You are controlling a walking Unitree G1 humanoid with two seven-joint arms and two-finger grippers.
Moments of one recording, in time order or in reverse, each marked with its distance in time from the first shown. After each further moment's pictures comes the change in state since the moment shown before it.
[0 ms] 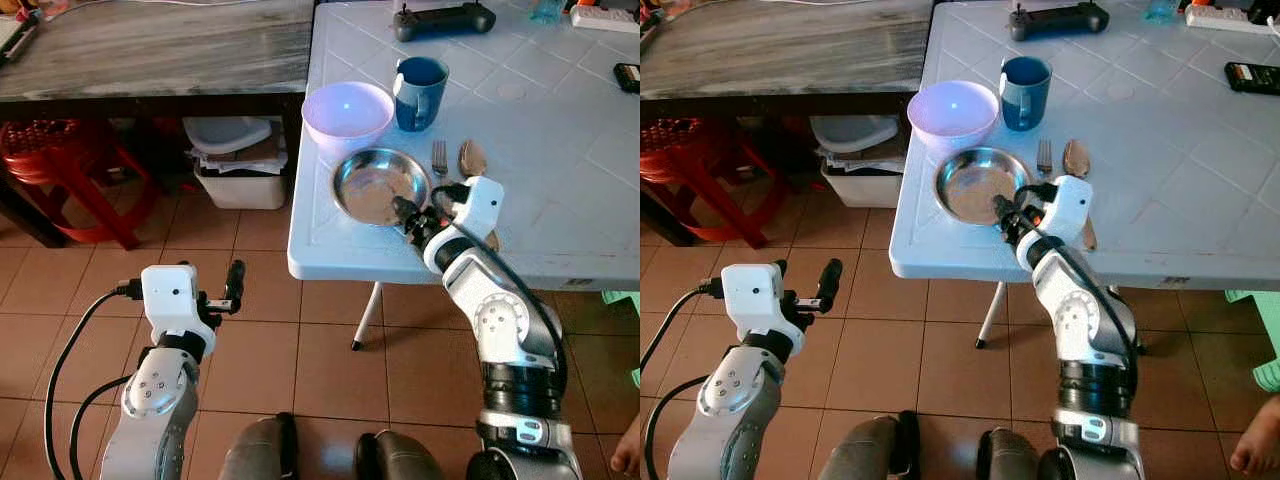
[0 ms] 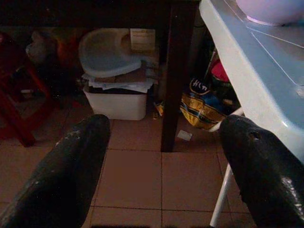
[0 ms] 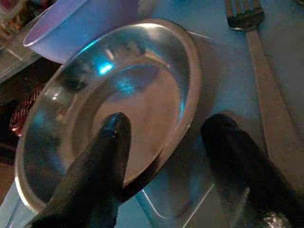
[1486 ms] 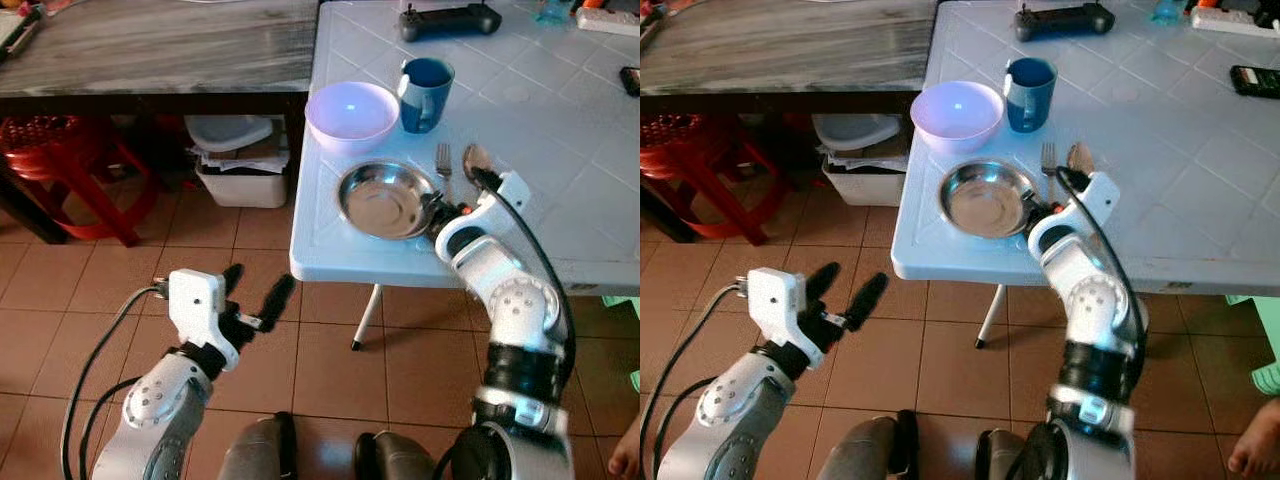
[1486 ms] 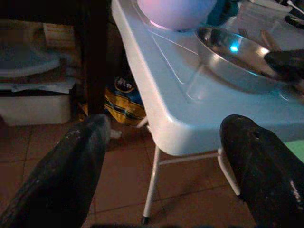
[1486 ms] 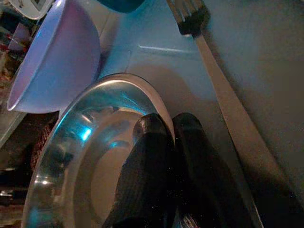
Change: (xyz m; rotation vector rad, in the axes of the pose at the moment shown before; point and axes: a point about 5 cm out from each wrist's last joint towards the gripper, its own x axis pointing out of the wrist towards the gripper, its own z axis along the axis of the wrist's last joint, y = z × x) left arm -0.012 -0.025 0.007 -0.096 -0.005 -0.351; right arm -0.001 -0.003 0.013 0.312 0.010 -0.116
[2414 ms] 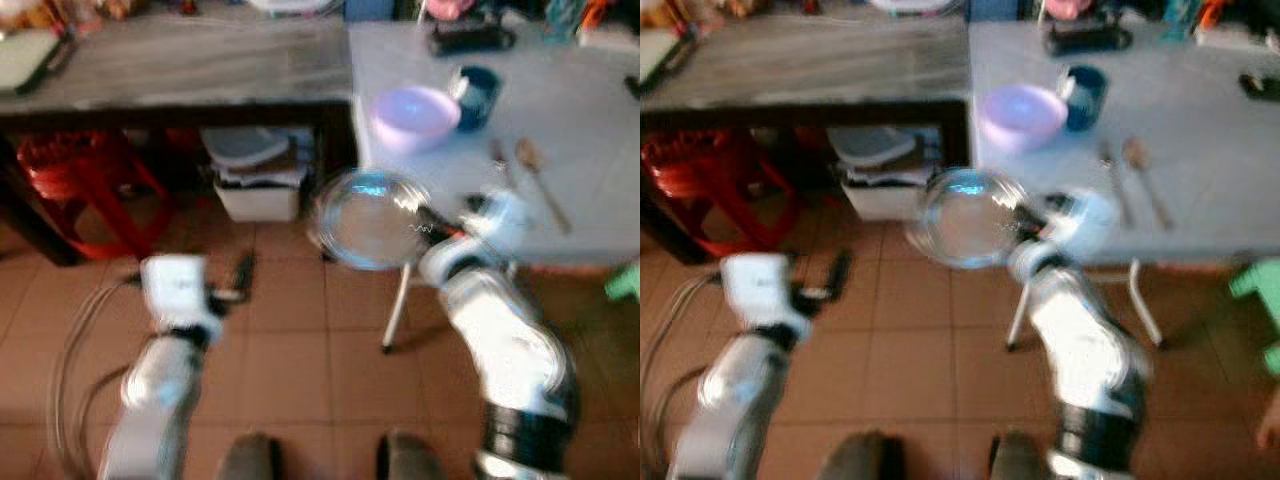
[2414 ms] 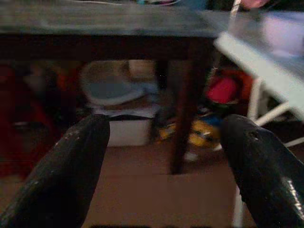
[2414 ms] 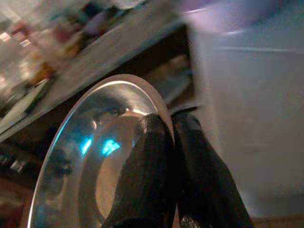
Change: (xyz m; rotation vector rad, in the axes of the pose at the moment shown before) left arm 0.011 0.032 -0.002 0.125 -0.062 0.309; right arm -0.035 0.021 -0.025 -0.226 -0.069 0.217
